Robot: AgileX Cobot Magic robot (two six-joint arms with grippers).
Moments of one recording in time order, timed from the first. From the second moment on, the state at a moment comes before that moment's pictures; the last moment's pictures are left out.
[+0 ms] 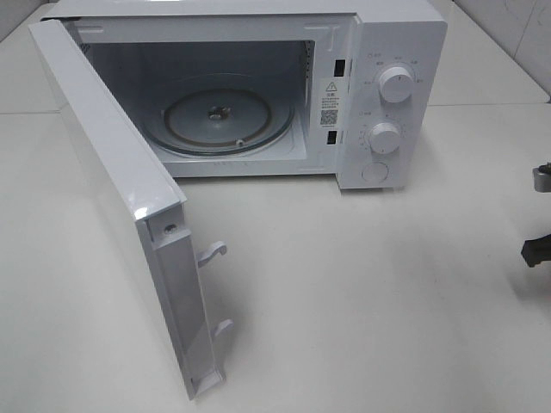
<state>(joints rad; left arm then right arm) 0.08 0.00 -0.52 -0.06 1.09 0.02 -0.12 1.81 -0.84 -0.23 0.66 0.05</state>
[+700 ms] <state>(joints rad) 0.08 0.00 -0.52 -0.06 1.09 0.02 0.27 1.53 -0.62 -0.42 0.71 0.27</state>
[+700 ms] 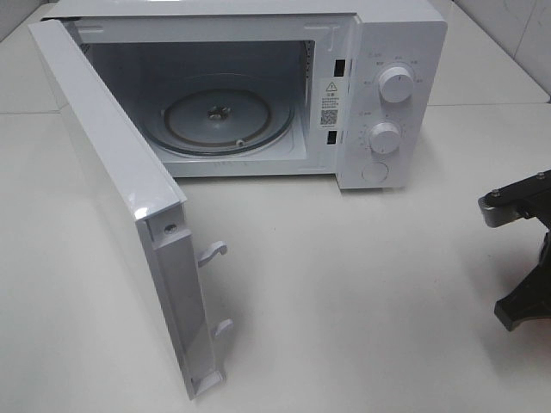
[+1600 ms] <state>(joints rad) 0.08 0.00 -0.52 -0.06 1.09 0.02 0.73 1.38 -0.56 -0.50 0.77 -0.01</state>
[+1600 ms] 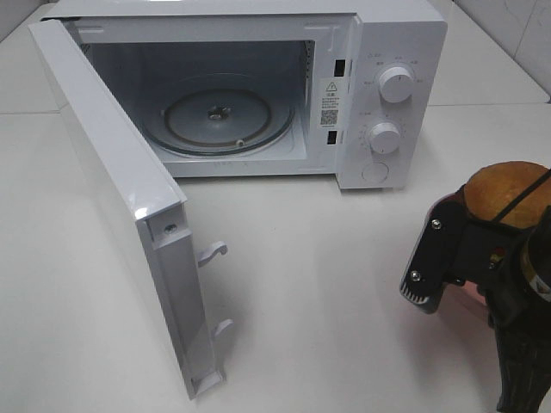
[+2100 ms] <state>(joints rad) 0.08 0.00 -0.52 -0.06 1.09 0.02 0.73 1.38 -0.56 -0.51 0.72 -0.21</state>
